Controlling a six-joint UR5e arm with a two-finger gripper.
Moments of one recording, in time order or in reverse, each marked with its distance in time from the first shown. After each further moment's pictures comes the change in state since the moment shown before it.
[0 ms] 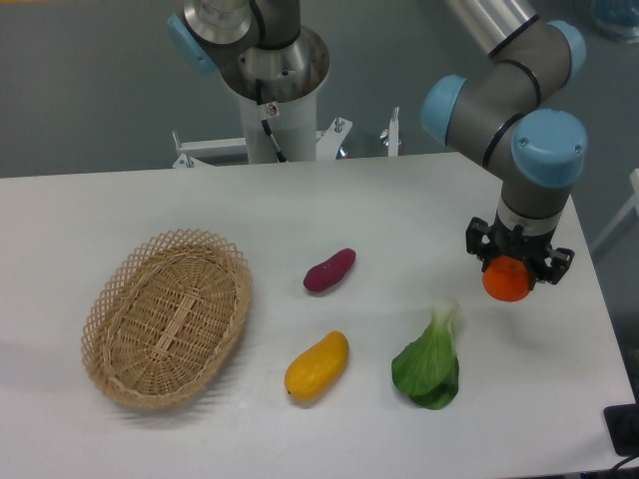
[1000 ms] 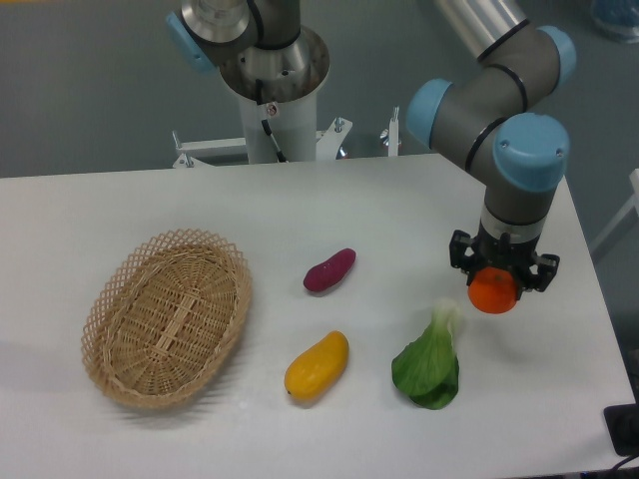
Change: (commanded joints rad) arm -0.064 0.020 -0.014 0.028 -0.051 -0.167
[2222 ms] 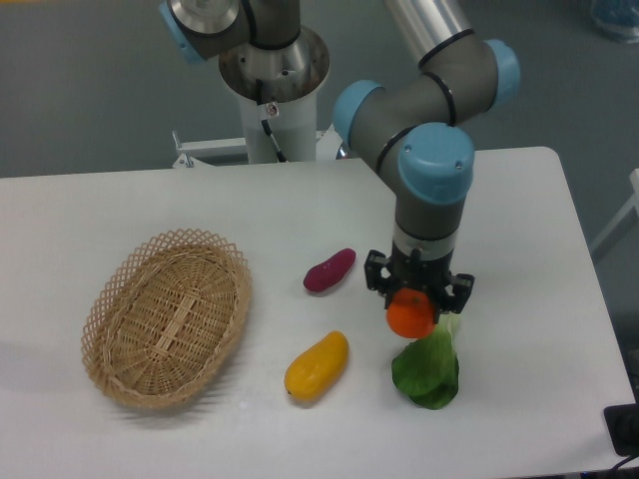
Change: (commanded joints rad) arm -0.196 0.054 -0.038 -0.002 -0.078 -0.267
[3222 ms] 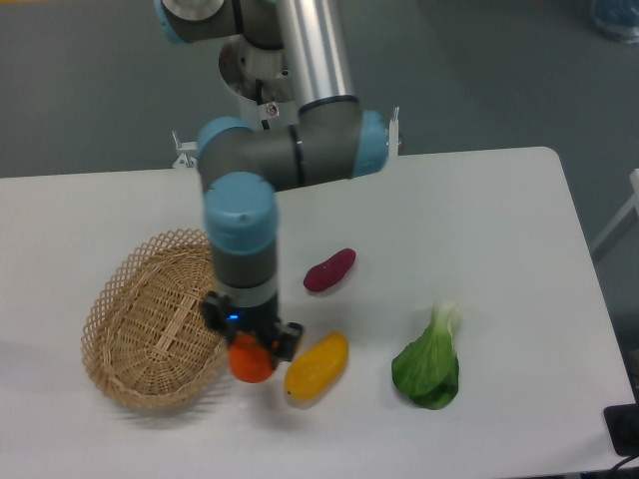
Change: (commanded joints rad) arm -0.383 -0.049 -0.080 0.149 0.011 -0.221
